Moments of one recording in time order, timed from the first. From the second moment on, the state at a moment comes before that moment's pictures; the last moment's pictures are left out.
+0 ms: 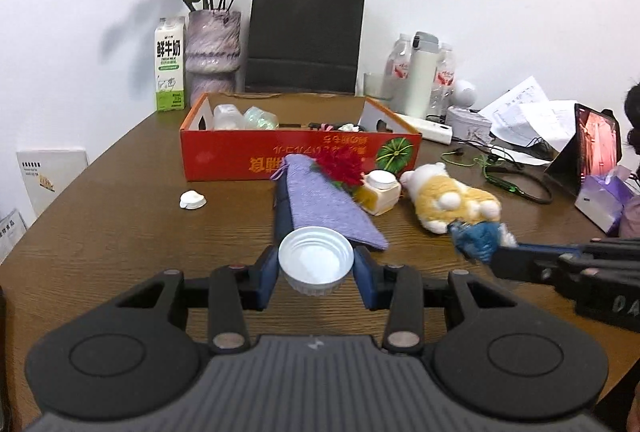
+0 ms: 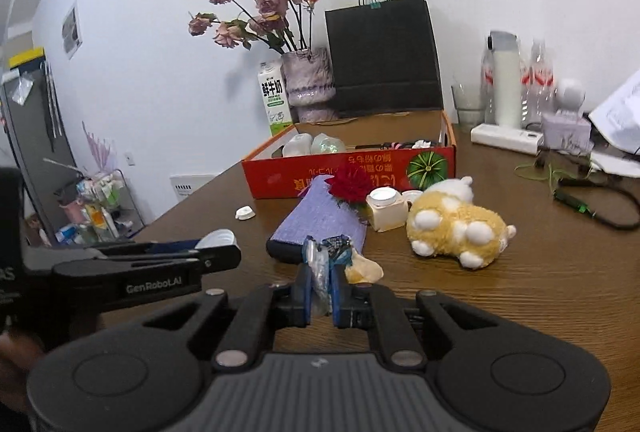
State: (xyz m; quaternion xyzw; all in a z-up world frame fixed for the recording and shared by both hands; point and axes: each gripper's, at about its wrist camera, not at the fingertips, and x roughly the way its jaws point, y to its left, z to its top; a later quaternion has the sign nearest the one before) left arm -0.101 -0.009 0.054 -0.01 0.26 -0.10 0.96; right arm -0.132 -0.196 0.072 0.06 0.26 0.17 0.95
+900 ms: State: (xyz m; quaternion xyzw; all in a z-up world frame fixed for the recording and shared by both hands) left arm 0.335 -0.022 0.074 -0.04 0.42 -0.07 0.90; right arm 0.330 -0.168 0.095 -0.02 0.41 0.12 0.90
